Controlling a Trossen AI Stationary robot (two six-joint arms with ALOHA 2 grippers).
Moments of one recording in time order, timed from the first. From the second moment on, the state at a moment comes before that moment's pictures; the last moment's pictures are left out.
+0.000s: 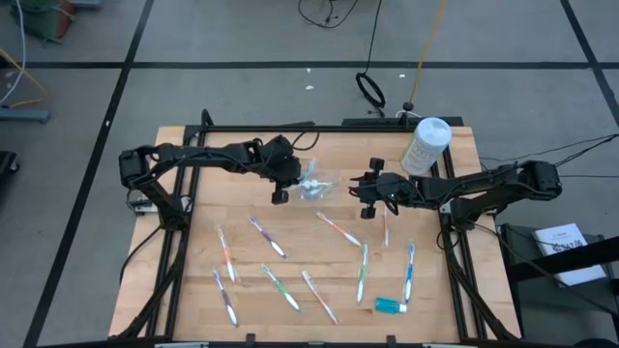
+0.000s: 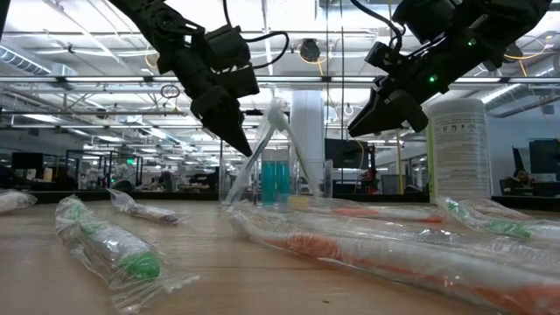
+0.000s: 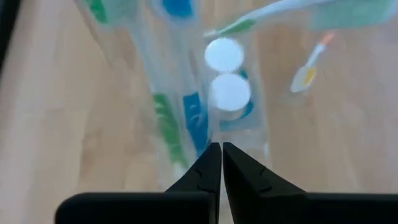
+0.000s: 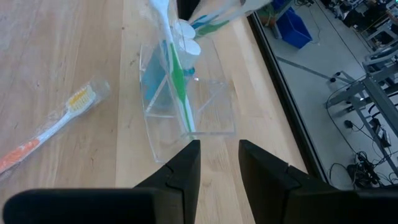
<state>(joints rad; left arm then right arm) 0.35 1.63 1.04 -0.32 0.19 0.36 -0.08 1.24 0.55 0.16 0.36 -0.35</state>
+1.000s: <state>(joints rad) 0.48 1.25 1.04 -0.58 0.15 0.46 -0.05 1.31 0.55 0.24 0.45 0.14</state>
